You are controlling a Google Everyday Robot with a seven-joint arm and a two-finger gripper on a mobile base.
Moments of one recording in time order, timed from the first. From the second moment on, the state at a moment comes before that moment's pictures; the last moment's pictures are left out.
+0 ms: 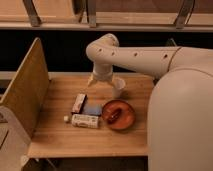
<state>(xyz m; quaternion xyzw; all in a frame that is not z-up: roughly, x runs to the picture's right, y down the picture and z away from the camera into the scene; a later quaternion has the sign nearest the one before) -0.012 -0.012 0.751 -0.19 0.19 0.72 0.64</state>
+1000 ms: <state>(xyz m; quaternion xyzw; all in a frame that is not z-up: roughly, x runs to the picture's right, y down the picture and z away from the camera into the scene) -0.012 -0.012 0.751 -0.19 0.19 0.72 0.64</state>
